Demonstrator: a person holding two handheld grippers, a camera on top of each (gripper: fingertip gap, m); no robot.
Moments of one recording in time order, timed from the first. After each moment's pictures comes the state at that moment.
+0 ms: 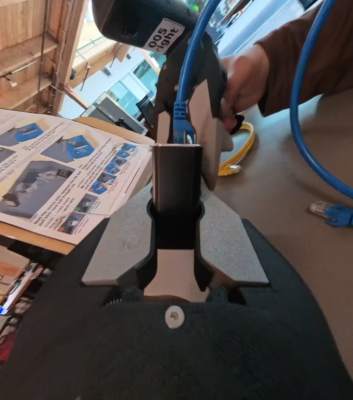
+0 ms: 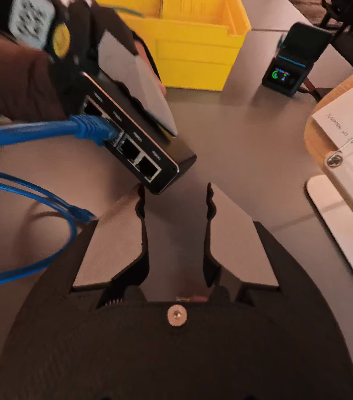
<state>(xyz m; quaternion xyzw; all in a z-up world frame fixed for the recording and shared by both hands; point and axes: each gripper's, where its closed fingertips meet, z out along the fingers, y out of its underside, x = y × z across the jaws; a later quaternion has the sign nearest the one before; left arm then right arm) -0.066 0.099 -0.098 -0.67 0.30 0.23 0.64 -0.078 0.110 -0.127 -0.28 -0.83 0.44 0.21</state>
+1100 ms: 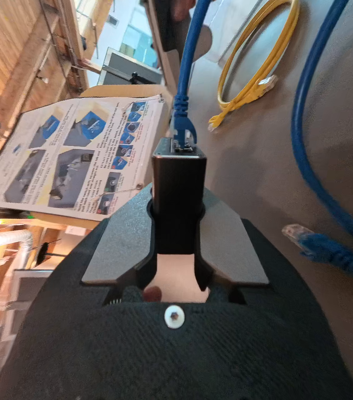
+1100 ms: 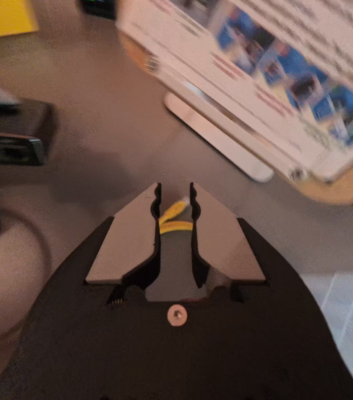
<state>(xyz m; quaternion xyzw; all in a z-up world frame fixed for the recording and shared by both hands) -0.107 0.112 -0.129 -0.67 0.34 0.43 0.51 -0.093 0.255 -0.130 -0.55 -0.70 0.29 0.34</state>
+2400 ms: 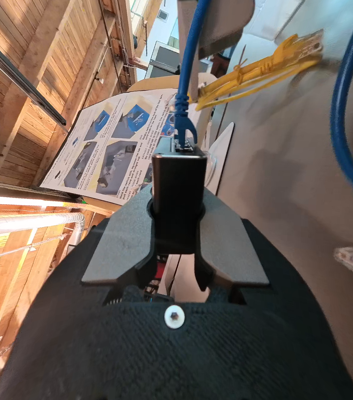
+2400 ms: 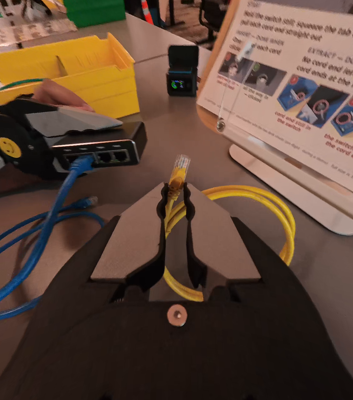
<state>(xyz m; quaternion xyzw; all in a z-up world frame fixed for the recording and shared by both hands) -0.129 0.108 -0.101 -0.62 0.29 0.52 0.52 -0.095 0.181 -0.094 -0.45 -0.70 0.48 0.28</state>
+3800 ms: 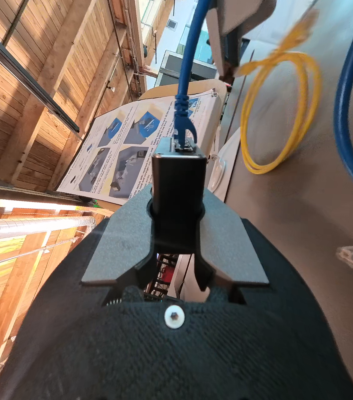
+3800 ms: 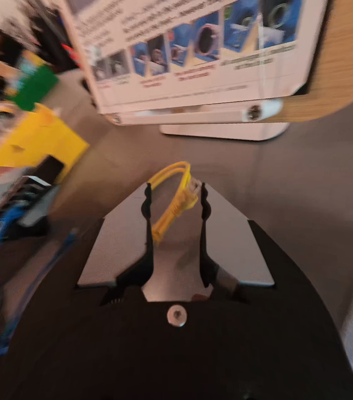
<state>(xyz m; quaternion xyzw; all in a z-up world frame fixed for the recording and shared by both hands) -0.125 0.104 -0.090 -0.59 0.30 0.54 0.52 -0.083 0.296 -0.118 -0.67 -0.53 0.46 0.22</state>
